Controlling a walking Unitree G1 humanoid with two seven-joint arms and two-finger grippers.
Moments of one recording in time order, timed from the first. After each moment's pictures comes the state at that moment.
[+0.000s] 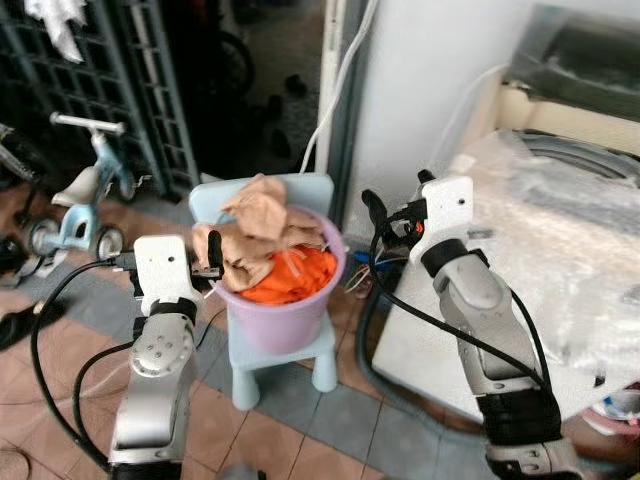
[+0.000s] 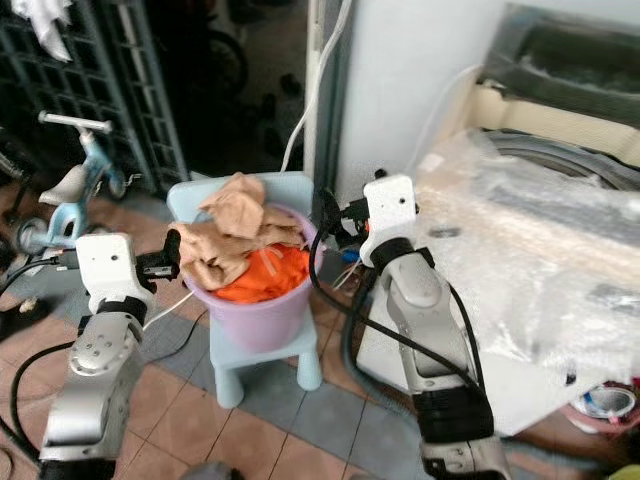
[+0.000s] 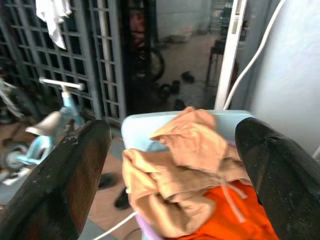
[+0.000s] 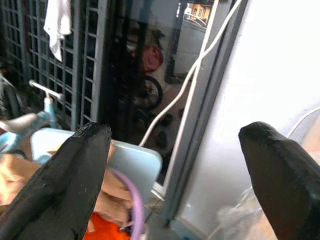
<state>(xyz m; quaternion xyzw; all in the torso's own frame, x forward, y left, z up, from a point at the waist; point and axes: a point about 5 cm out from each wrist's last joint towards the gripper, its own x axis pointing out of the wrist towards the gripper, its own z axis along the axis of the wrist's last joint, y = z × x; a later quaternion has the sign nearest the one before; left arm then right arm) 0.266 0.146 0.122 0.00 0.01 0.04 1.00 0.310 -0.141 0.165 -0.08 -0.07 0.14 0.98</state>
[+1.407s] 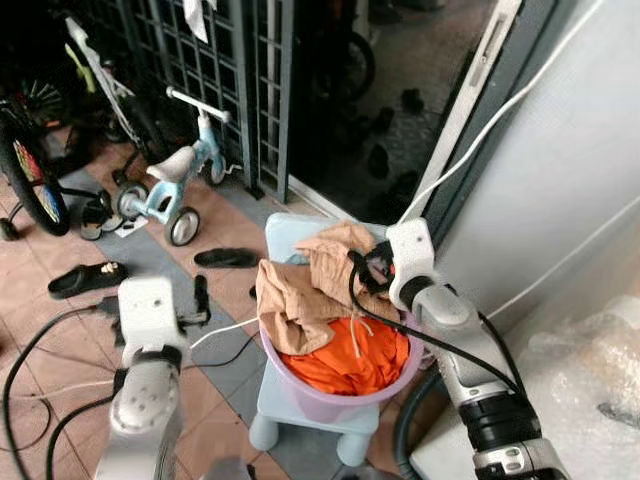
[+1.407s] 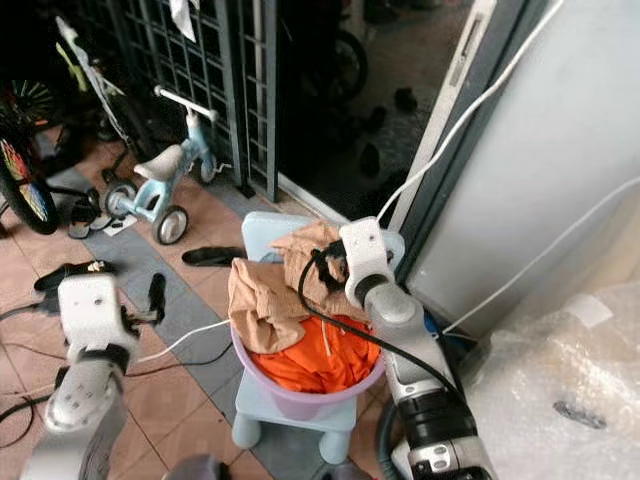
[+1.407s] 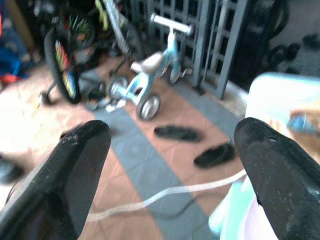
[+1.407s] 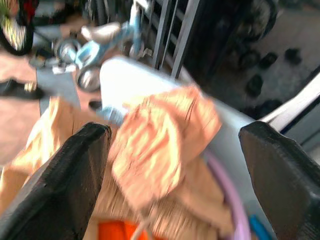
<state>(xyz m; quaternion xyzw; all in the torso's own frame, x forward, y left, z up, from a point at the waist) 0.199 0.177 0.102 0.03 0.11 0.11 0.99 0.306 -0.115 0.086 -0.07 0.14 0.17 0.97</state>
